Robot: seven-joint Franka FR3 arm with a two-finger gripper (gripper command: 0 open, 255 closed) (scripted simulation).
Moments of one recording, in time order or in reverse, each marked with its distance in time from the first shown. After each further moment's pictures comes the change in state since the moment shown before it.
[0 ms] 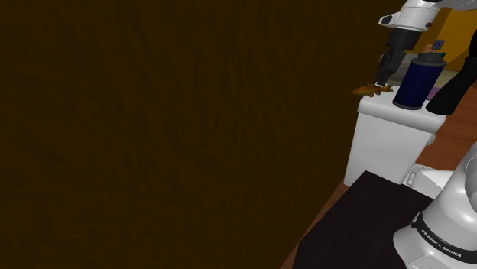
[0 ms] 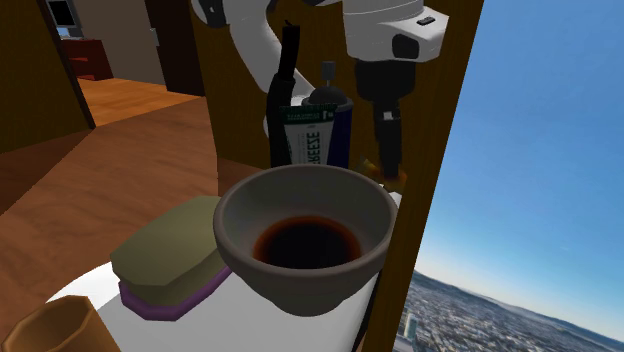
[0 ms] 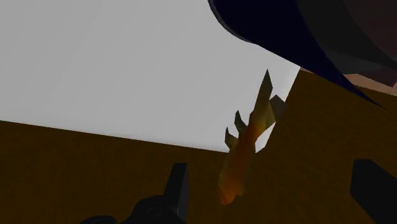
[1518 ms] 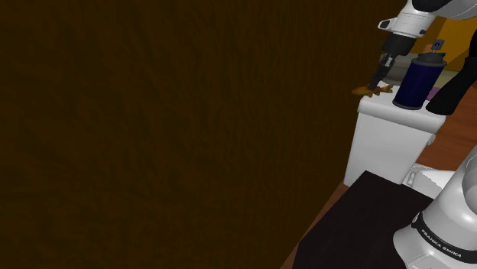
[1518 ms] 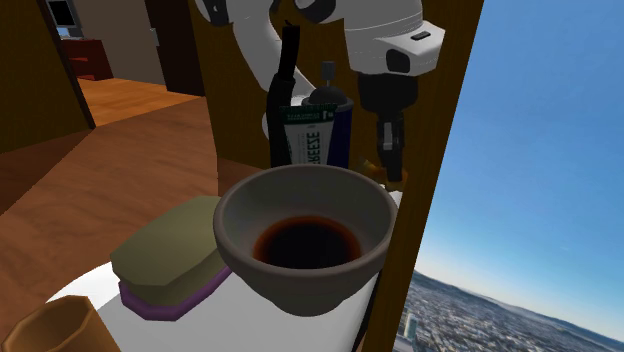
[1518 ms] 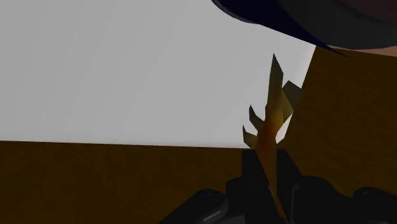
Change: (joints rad) arm -0.065 0.010 0.042 -0.065 0.032 0.114 0.096
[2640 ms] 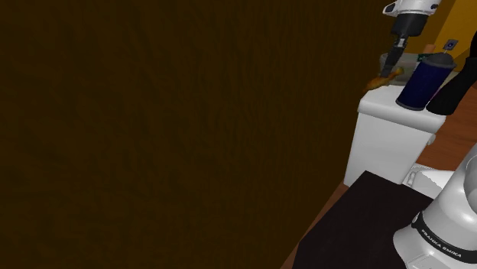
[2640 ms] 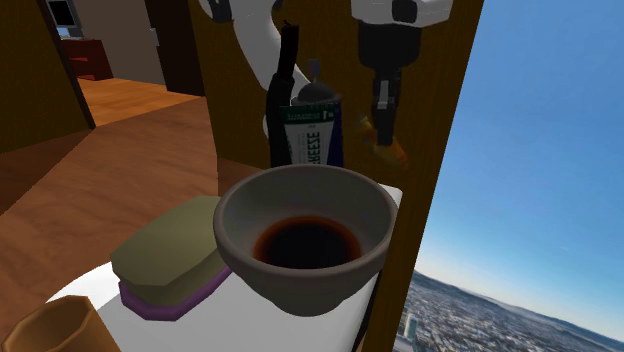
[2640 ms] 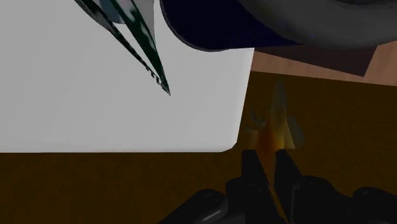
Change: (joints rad) arm 0.037 0.042 0.012 0.197 0.006 -0.295 0.050
